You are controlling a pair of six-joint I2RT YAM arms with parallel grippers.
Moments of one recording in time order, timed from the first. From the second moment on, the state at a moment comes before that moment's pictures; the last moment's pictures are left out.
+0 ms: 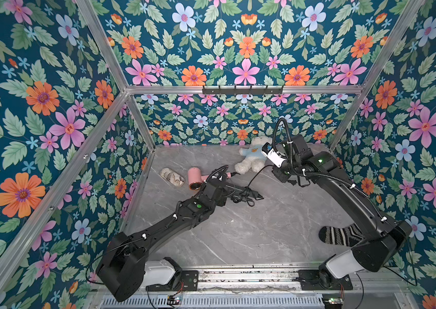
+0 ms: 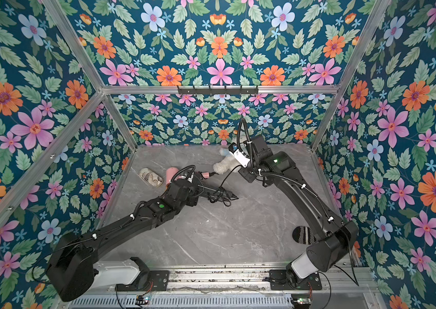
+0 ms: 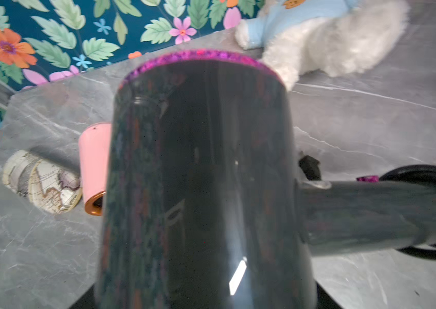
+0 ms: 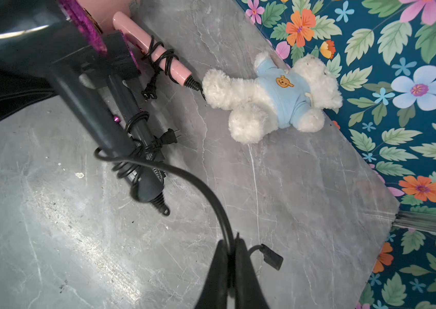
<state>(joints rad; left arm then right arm) -0.72 1.27 0.81 -0.23 -0.36 -0.16 0.49 1.54 1.70 -1.00 0.03 -0.39</state>
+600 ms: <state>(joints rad) -0.73 1.03 0.71 -0.10 0.14 -0.16 0.34 1.62 1.51 -0.89 -0.35 -0.27</state>
